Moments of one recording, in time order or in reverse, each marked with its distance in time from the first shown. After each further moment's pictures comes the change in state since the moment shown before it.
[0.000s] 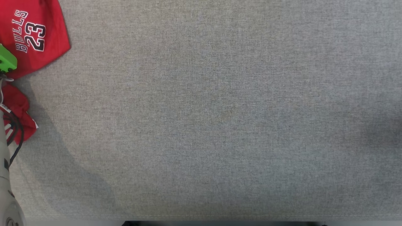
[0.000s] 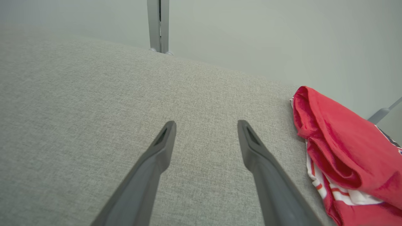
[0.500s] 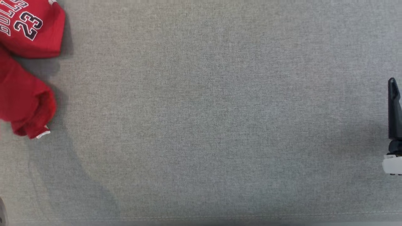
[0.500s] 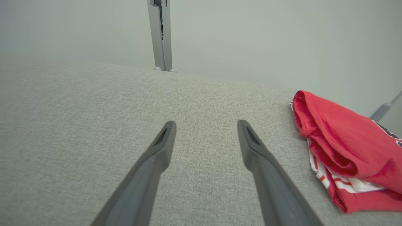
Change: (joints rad) left arm -0.055 0.061 -0.101 -0.063 0.043 -0.001 -0.162; right arm -0.039 0.066 0.094 0.132 0.001 0.000 -0.062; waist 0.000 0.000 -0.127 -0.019
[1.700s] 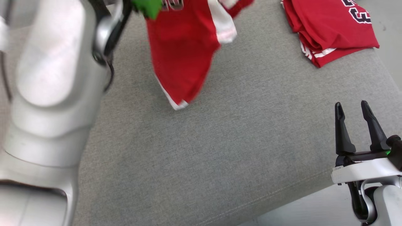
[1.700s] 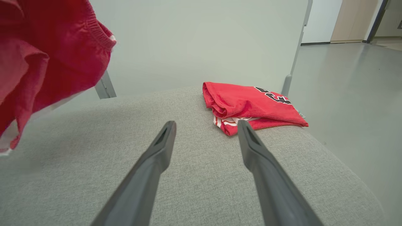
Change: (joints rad) left arm -0.061 -0.246 -0.475 -0.596 -0.072 0.000 0.187; right arm -0.063 0.187 0.132 0.295 0.014 0.000 -0.132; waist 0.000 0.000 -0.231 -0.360
